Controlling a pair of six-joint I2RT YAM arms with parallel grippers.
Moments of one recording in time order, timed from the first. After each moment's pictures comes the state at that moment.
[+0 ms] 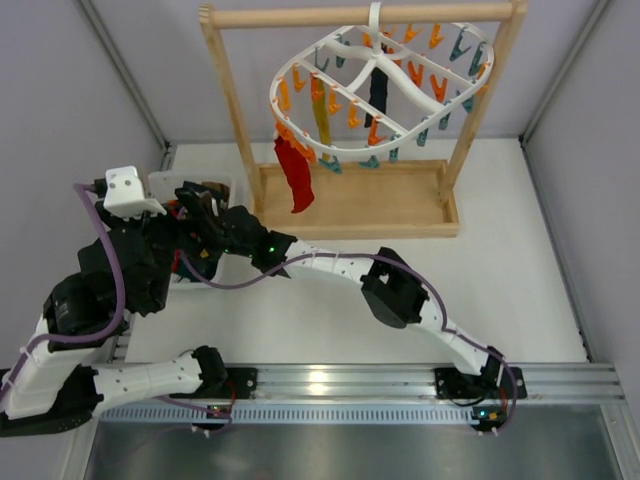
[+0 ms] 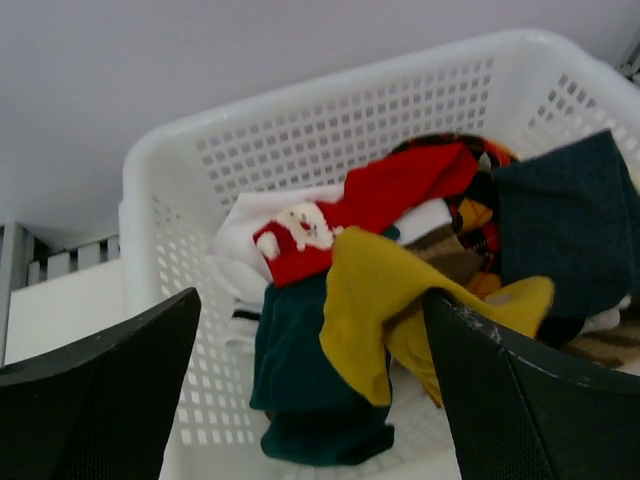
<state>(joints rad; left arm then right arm) -1.09 0.80 1.52 -0.82 -1.14 -0.25 1.14 2.51 2.23 0.16 -0.12 0.04</state>
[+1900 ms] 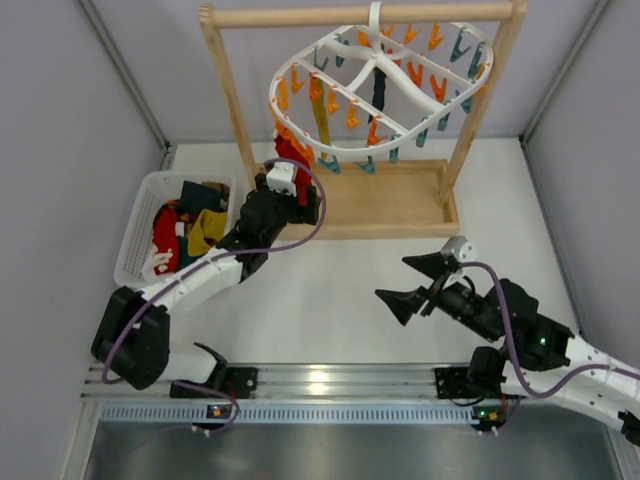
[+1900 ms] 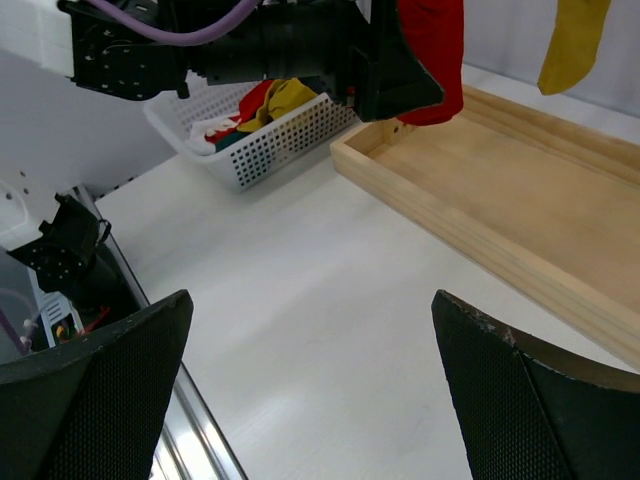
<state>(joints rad) -0.54 1.34 0.83 0.33 -0.15 -0.14 1.12 0.42 0.59 -0.15 0.22 0.17</state>
